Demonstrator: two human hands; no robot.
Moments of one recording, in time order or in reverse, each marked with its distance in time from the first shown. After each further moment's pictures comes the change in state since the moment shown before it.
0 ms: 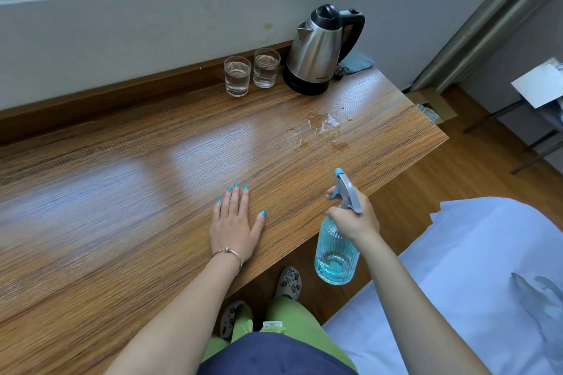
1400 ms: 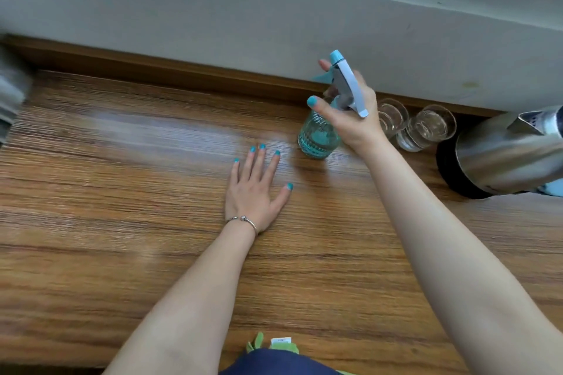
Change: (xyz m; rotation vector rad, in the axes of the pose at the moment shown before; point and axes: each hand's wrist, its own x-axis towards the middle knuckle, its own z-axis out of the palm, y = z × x) left_hand 0.138 -0.092 -0.039 0.026 0.085 -0.501; right_hand 0.209 -0.310 0.161 0.185 -0.569 -0.987
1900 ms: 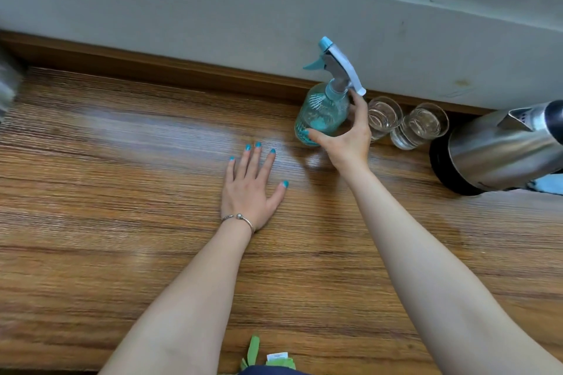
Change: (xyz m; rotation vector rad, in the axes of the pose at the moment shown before) left_hand -0.001 0.002 -0.001 -0.005 0.007 -0.010; right_hand -0.034 0.052 0.023 -0.056 0.265 0.242
